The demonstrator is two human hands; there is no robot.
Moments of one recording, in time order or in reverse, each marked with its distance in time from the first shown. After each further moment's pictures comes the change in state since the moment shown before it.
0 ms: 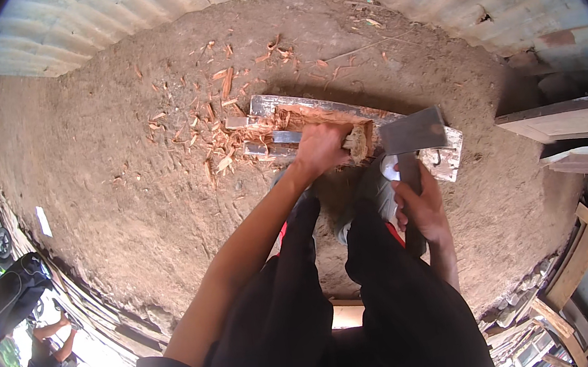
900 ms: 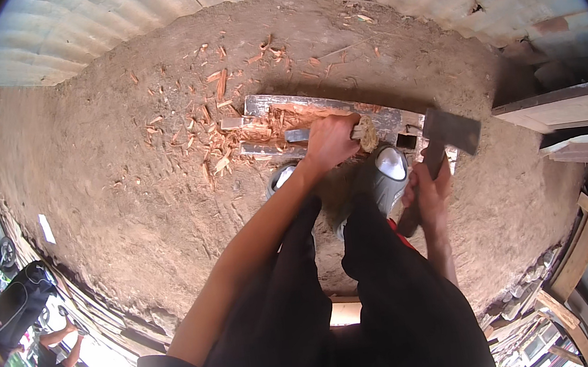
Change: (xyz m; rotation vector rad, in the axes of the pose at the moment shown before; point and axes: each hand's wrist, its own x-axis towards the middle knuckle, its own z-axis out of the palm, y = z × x) left_hand 0.021 0.025 0.002 -0.064 0.048 -0.036; right_hand 0.012 0.020 -0.011 0.259 0.384 -0.125
